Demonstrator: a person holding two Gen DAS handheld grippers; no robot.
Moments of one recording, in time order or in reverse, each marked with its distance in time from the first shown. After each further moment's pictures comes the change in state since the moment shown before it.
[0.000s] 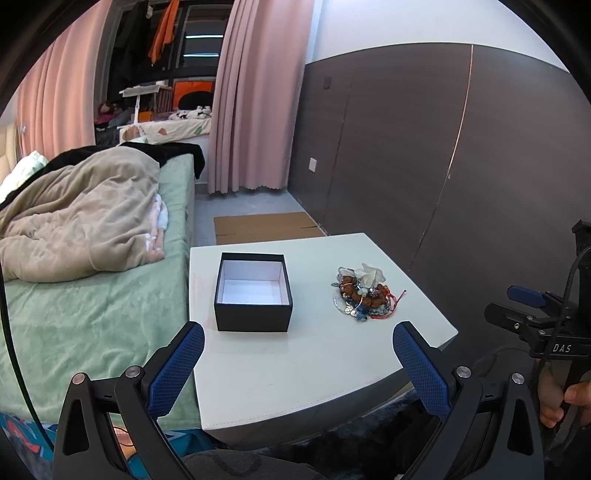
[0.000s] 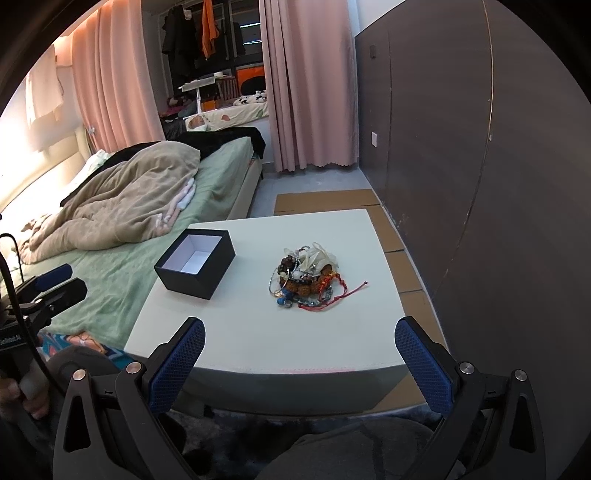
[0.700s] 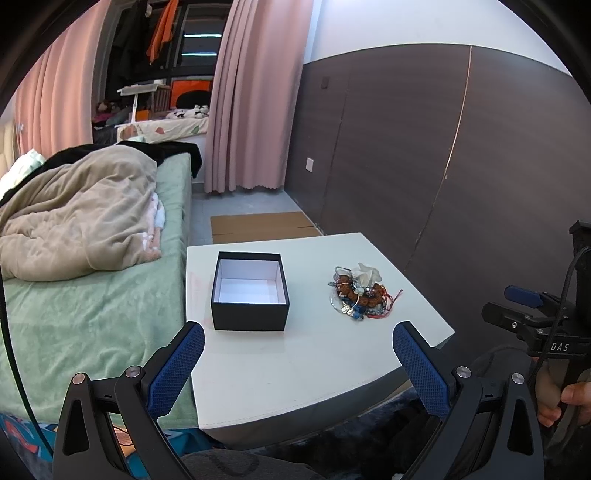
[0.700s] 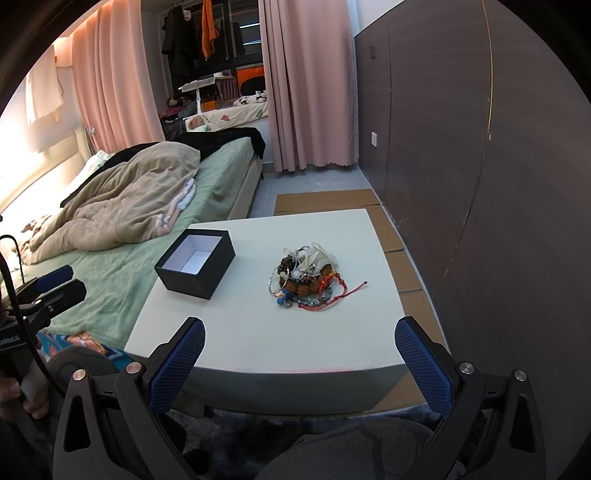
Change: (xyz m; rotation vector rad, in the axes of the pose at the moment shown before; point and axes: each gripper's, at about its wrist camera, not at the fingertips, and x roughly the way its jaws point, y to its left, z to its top) left arm 0.003 -0.006 0.001 0.004 0.004 -0.010; right arm 0.000 0.001 0.000 0.006 0.000 0.005
